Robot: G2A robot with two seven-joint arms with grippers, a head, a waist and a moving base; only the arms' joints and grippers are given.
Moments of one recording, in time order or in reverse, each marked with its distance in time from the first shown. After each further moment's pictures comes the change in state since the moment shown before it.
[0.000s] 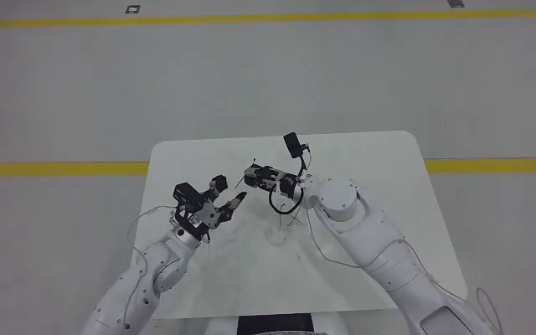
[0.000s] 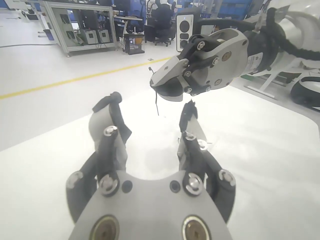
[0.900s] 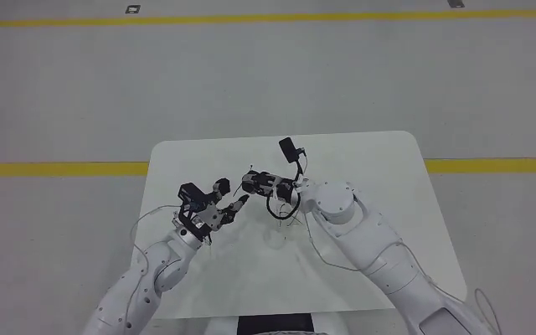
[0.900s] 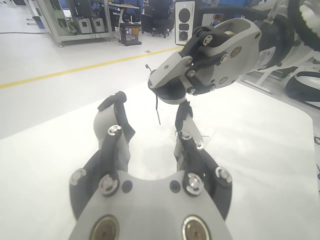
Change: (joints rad) left arm -0.005 -0.005 0.004 0.012 -0.007 -0.029 -0.046; right arm -0.003 -0.004 -0.015 -0.001 -0.022 0.017 0.038
